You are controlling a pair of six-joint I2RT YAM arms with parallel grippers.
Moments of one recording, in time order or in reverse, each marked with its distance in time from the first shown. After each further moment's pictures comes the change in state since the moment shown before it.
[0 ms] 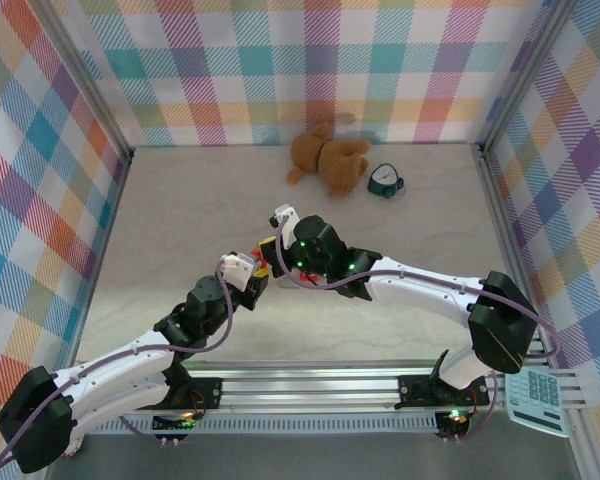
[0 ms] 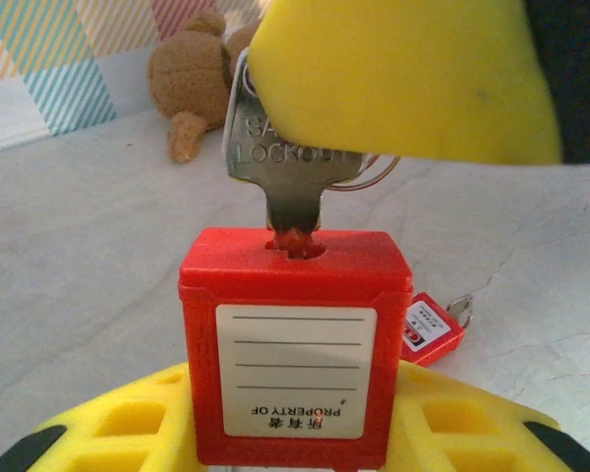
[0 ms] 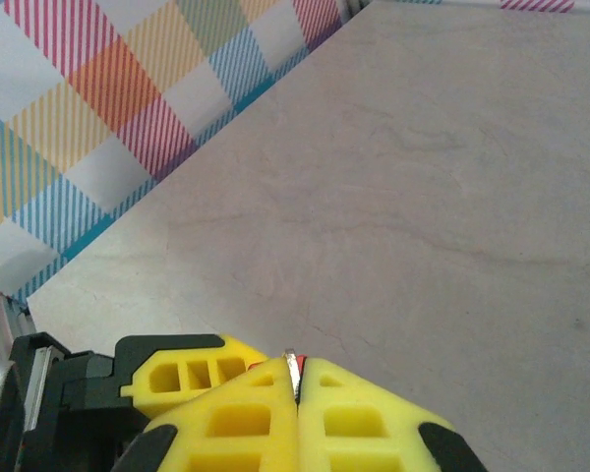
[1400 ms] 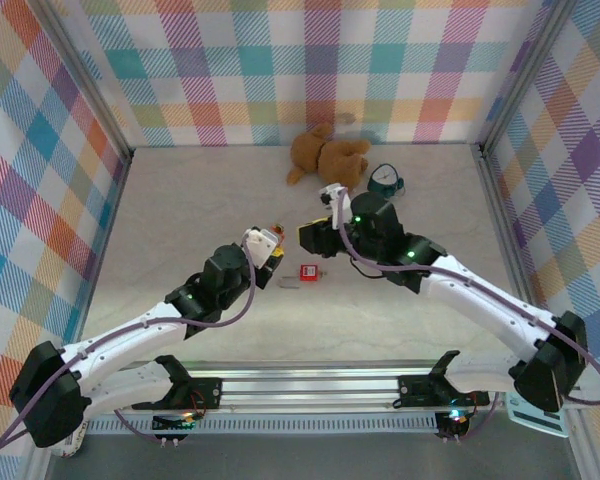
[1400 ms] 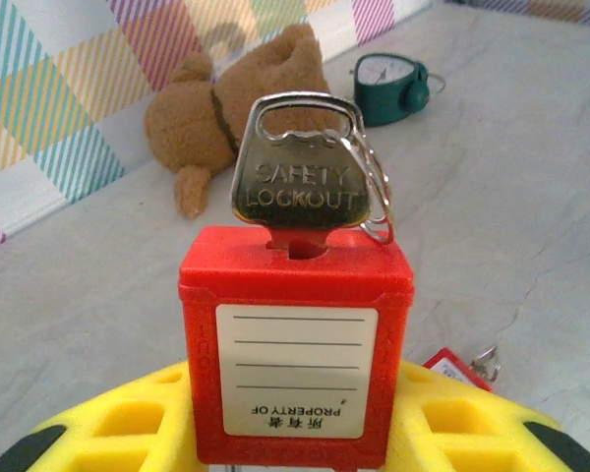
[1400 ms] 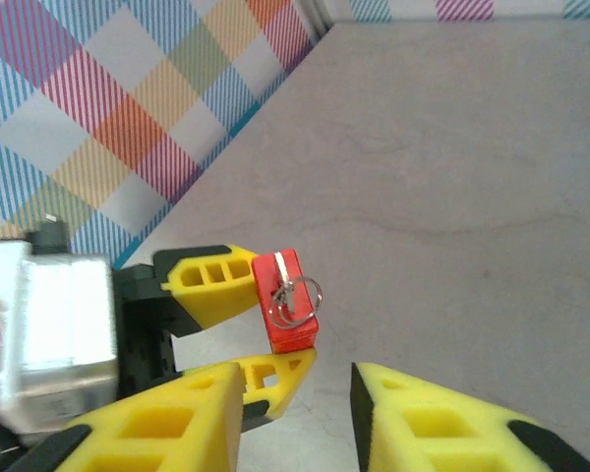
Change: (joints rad) left arm -0.018 0.205 0.311 -0.183 -0.037 0.161; right arm -0.214 -0.314 0.008 -0.315 -0.173 0.052
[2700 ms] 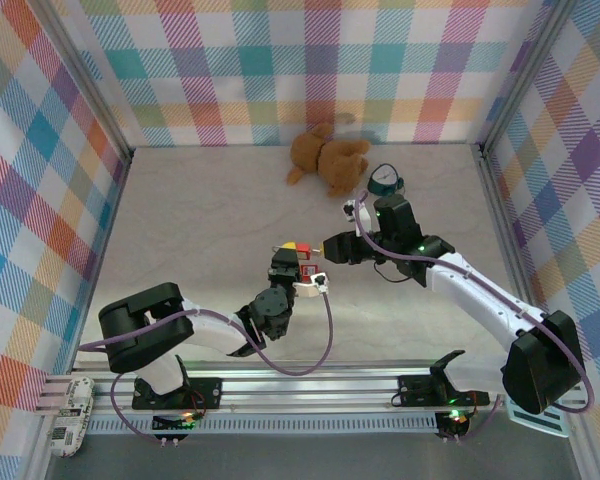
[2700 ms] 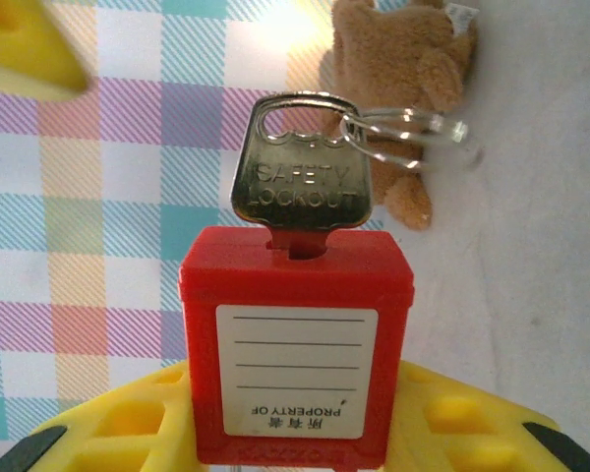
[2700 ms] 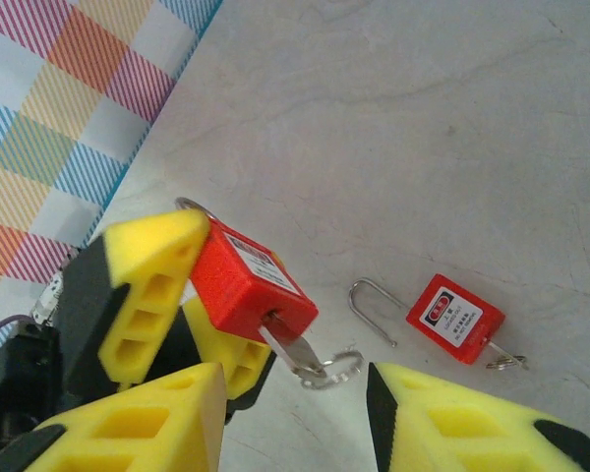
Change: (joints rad) left arm -0.329 0.576 -0.120 1.064 -0.639 1.307; right arm -0.232 0.038 -0.167 -0.042 -0.342 -0.035
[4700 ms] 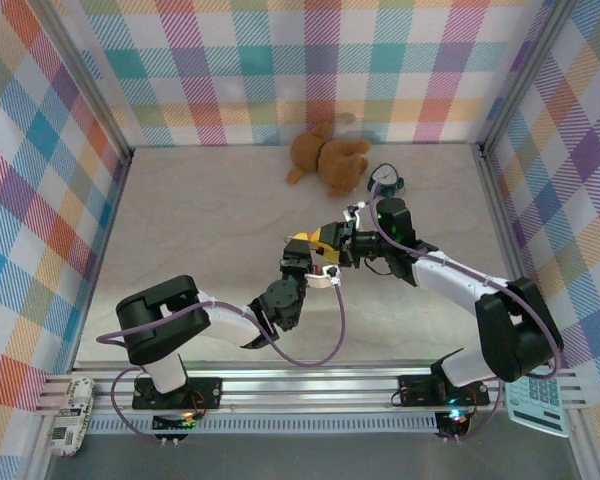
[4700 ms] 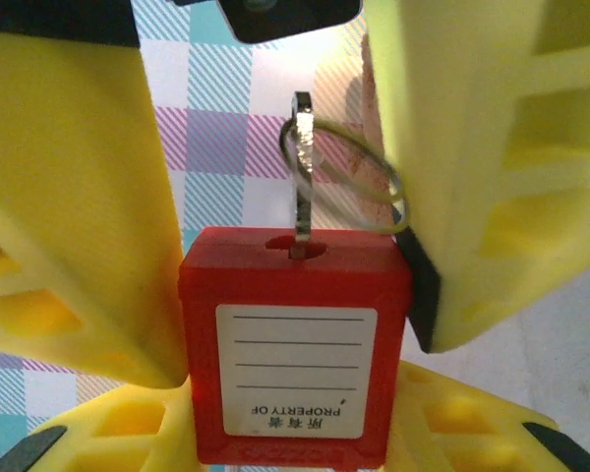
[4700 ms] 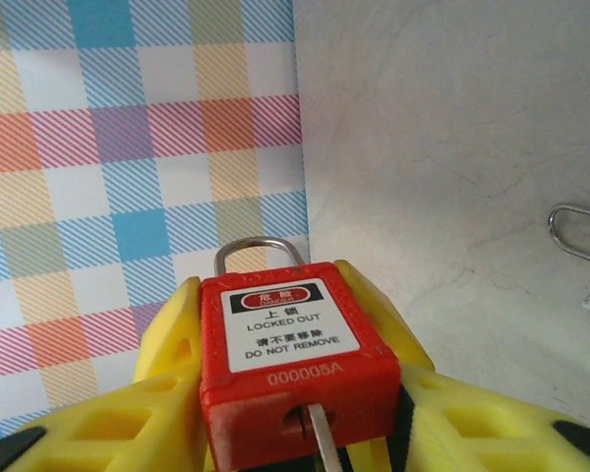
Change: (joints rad) left arm 0.018 0.101 0.116 0.053 0.033 0.064; right arm -0.078 0.180 -0.150 0.557 -0.340 0.848
